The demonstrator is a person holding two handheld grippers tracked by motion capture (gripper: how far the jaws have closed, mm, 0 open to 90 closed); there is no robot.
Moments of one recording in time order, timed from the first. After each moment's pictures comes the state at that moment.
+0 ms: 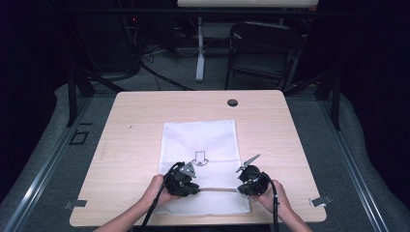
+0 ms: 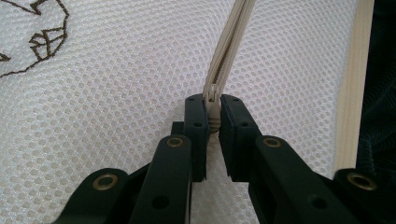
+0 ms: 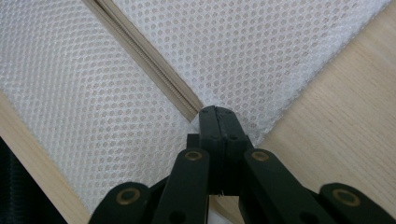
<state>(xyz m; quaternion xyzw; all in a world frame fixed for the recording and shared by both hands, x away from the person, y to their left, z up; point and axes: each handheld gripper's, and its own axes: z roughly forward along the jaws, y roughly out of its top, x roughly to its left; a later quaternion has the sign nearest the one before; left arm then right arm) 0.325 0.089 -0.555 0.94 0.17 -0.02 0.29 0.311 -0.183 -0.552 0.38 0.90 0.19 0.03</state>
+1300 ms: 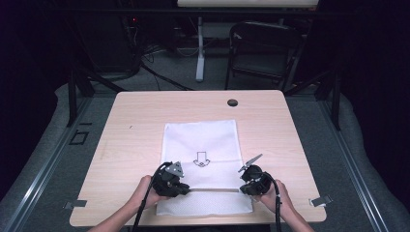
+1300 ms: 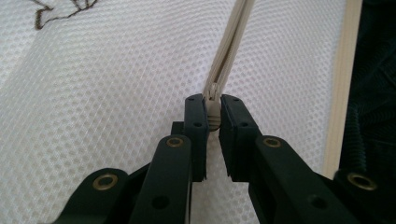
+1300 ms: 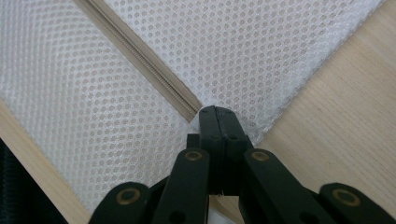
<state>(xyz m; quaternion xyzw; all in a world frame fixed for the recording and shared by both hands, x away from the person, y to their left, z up) 0.320 0.122 -0.550 0.94 0.18 -0.02 0.30 0.312 -0.190 -0.551 0.38 0.90 0.19 0.02</state>
